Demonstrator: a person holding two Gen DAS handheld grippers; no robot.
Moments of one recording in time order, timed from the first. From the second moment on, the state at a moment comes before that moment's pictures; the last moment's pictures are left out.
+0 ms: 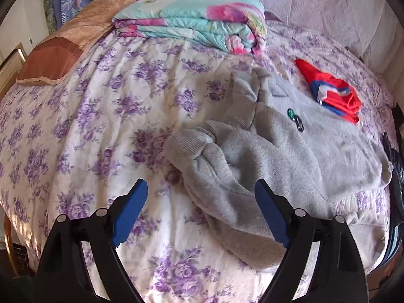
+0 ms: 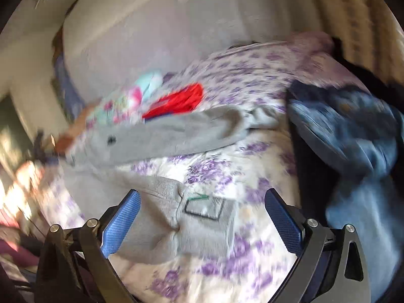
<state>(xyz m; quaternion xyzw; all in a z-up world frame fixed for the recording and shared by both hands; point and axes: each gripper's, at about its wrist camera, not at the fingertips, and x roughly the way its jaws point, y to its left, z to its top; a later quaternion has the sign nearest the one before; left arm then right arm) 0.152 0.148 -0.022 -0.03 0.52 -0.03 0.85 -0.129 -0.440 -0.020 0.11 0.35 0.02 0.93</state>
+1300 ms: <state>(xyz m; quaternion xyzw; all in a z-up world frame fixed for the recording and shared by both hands) 0.123 0.142 -0.057 -0.17 0.56 -0.11 0.80 -0.278 -0.488 -0.034 0.25 0.35 0.03 0.90</state>
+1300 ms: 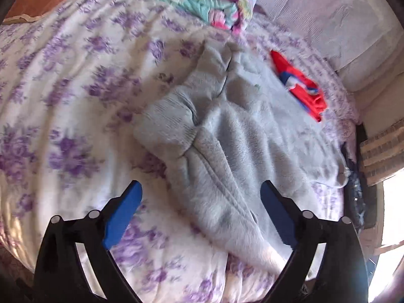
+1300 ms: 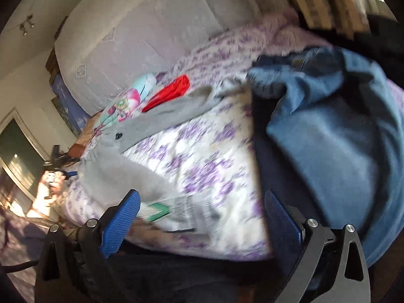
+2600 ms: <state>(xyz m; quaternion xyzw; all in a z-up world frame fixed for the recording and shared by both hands) 0.044 0.180 -0.052 -0.13 0.57 -0.12 0.80 -0.255 -0.474 -0.009 0.08 0.34 0.02 0.94</state>
